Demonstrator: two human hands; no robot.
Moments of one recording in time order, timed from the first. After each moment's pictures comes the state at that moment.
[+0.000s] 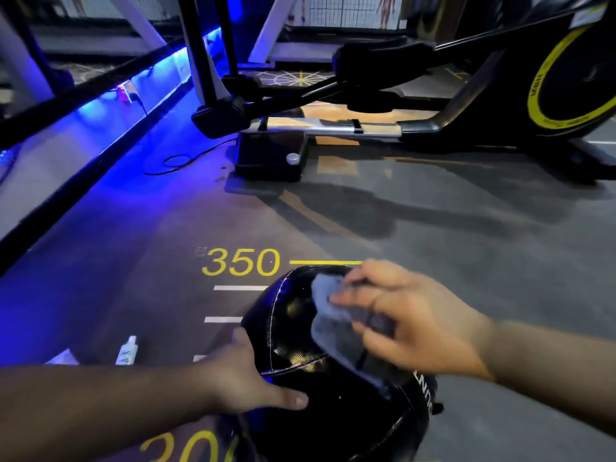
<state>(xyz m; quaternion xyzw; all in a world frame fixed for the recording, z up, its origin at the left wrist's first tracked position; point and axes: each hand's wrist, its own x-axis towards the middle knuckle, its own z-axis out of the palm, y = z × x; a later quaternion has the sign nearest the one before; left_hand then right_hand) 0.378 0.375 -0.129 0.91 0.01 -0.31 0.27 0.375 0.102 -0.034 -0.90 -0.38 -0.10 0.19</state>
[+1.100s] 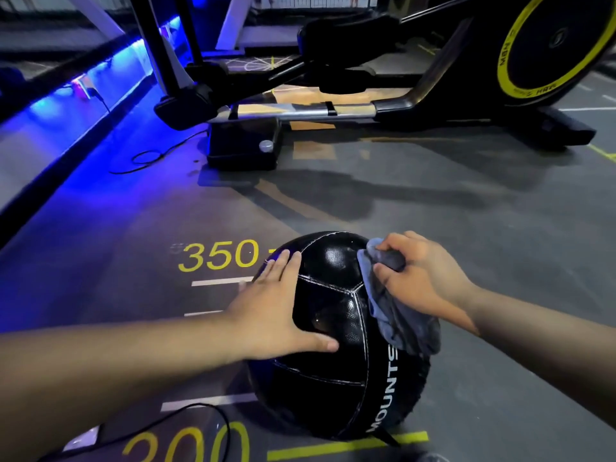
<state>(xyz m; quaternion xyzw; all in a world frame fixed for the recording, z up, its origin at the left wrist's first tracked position) 0.401 0.285 -0.084 0.95 -0.19 -0.17 0.16 0.392 0.044 -0.082 -0.97 0.01 -0.10 0.21</state>
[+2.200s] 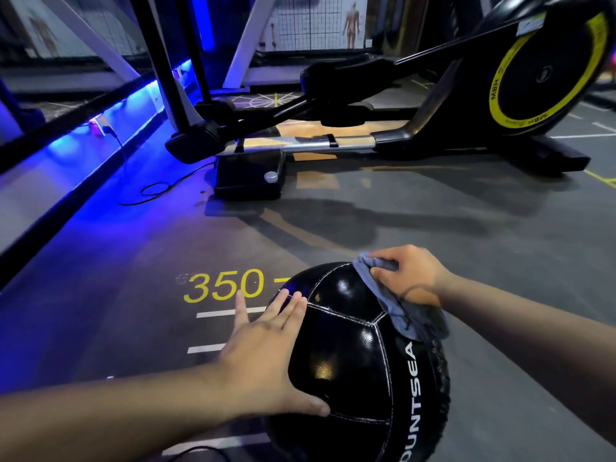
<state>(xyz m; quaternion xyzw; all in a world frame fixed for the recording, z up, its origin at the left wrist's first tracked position) 0.396 0.303 -0.089 0.96 -0.26 -0.10 0.01 0.446 0.040 -0.067 -0.97 0.02 0.00 0.25</state>
